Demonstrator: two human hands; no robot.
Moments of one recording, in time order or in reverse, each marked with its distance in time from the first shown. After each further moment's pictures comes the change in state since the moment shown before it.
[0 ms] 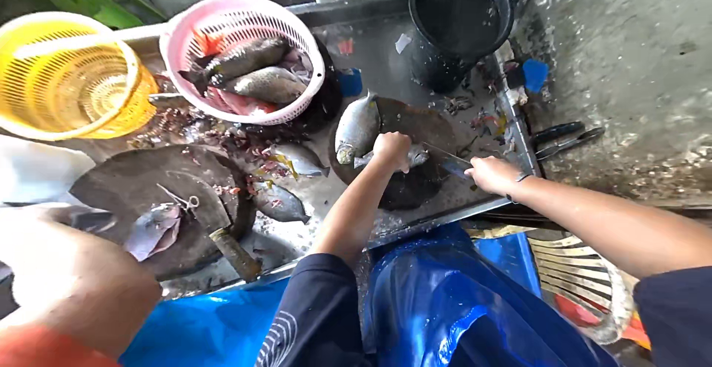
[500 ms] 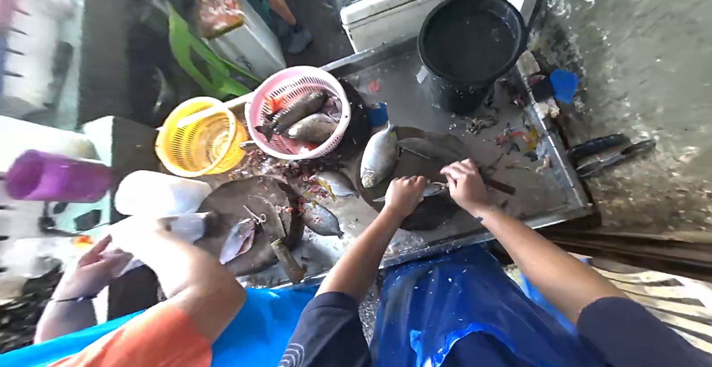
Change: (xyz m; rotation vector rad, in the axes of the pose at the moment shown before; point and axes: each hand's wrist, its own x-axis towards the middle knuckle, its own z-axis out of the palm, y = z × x) left_hand -0.039 -0.003 0.059 0.047 0.401 0.123; right_hand 0.082 -0.039 0.066 0.537 0.844 -0.613
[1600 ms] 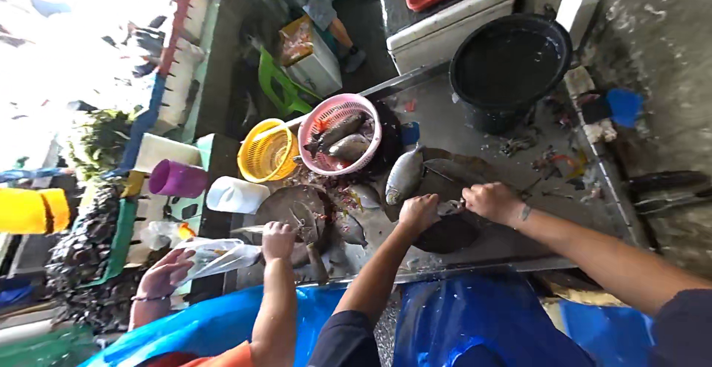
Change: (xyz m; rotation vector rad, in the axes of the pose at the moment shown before) left_hand 0.020 0.007 -0.017 -0.039 -0.295 -0.280; right_hand 0.044 0.024 -0.051 -0.214 -0.478 -0.299
